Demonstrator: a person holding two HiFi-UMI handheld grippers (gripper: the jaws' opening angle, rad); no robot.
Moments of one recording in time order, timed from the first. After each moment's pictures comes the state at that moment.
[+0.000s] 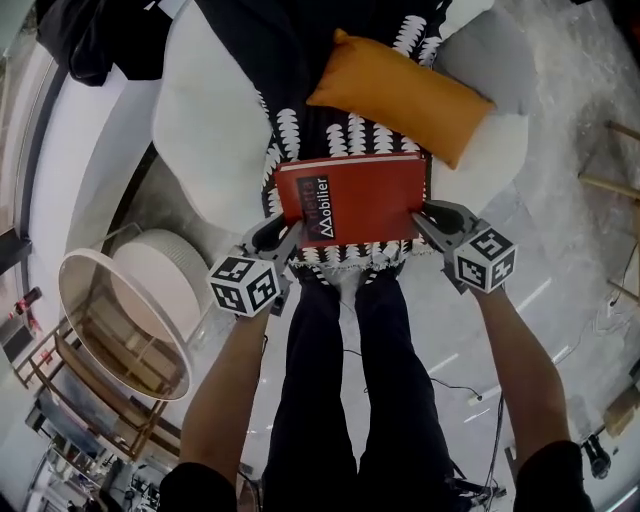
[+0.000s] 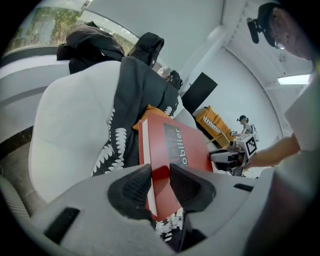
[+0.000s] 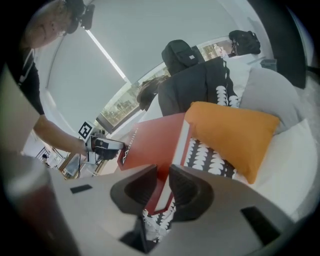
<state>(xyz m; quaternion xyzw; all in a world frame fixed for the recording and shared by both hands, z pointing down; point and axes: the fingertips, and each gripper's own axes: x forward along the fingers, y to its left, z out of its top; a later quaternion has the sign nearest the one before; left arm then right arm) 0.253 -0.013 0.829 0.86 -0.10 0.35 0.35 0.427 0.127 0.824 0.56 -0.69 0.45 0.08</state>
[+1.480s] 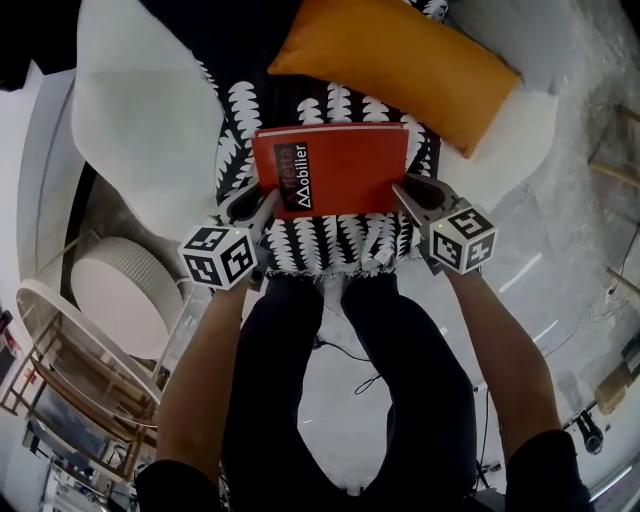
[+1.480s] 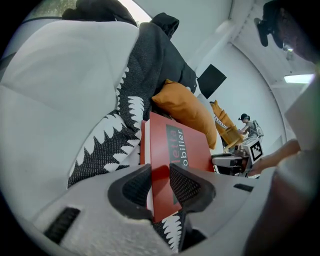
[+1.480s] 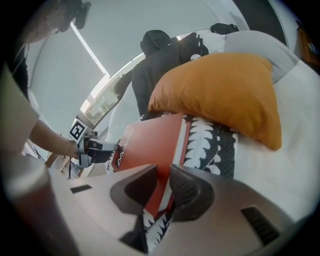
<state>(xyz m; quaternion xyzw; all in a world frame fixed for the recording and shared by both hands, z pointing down) 0.269 -0.033 0.977 0.85 -0.10 0.36 0.36 0.434 0.117 0.972 0.61 -0.64 0.47 0.07</state>
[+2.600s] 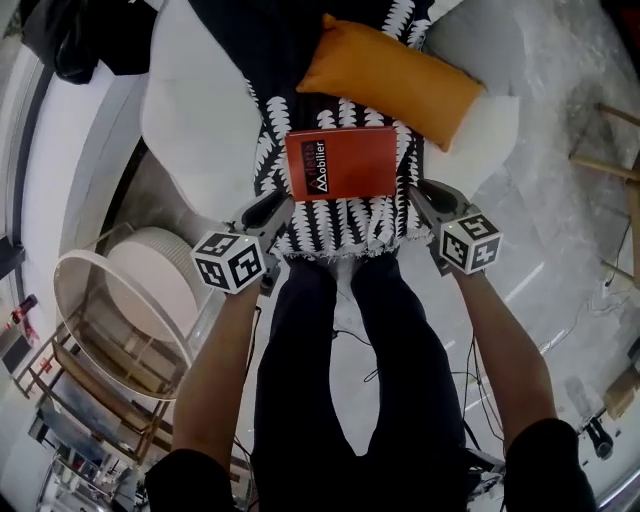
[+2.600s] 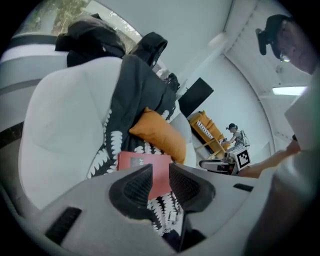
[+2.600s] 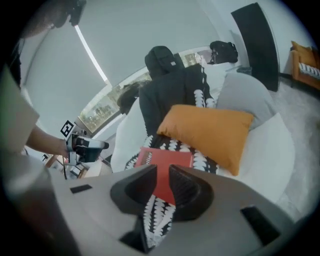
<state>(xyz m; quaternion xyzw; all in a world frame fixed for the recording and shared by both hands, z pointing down) 0.267 -0.031 0.826 0.87 -0.07 0.32 0.38 0.449 0.132 0.845 0.66 -0.61 0.44 0.08</state>
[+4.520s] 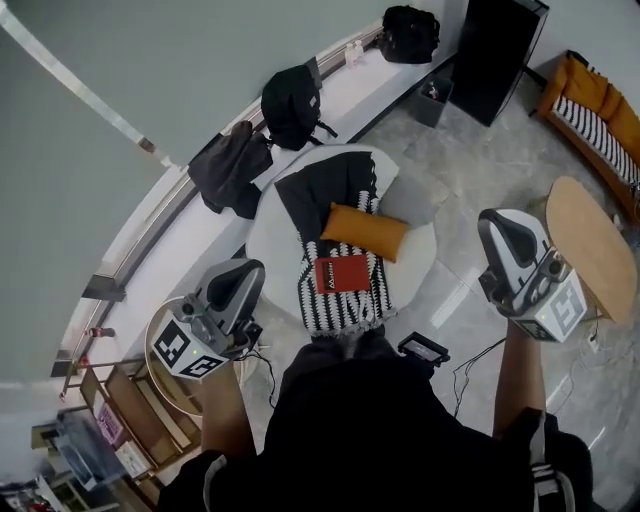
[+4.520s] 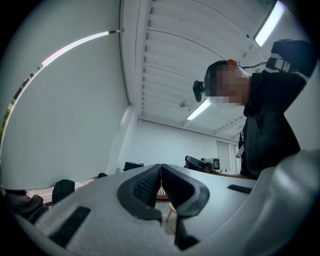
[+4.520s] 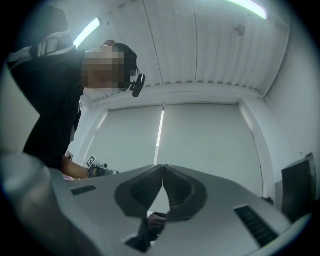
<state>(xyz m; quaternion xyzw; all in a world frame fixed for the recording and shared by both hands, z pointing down) 0.270 0.086 0.033 0.99 0.10 -0.09 0.06 0.481 0.262 -0.027 0.64 -0.75 -0.15 -0.10</state>
